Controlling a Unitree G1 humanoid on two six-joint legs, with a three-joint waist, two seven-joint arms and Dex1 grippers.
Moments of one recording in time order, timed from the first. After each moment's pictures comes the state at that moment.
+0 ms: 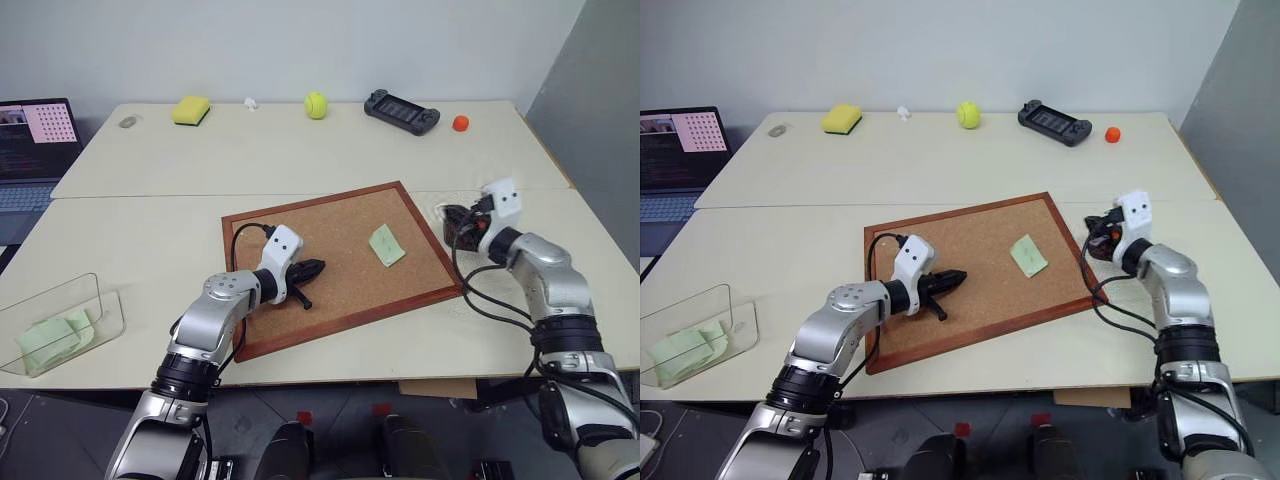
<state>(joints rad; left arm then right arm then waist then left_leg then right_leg) -0.44 0.40 -0.14 0.07 -0.21 0.54 -0.69 -0.64 -0.50 -0.13 0.48 0.18 0.27 0.55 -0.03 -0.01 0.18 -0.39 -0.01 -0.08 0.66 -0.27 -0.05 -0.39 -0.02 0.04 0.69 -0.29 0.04</state>
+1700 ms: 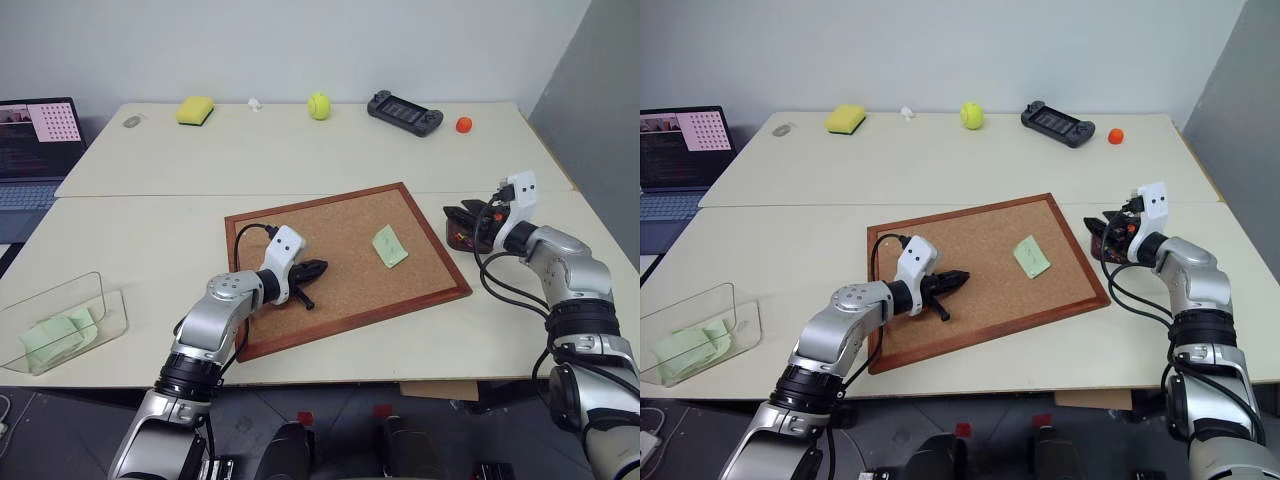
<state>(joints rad) -0.45 0.39 -0.15 0.08 -0.20 0.53 -0.69 -0.69 -0.54 -0.14 0.45 0.34 0.42 0.87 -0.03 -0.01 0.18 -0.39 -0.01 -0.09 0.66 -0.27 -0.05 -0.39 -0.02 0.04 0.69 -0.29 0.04</state>
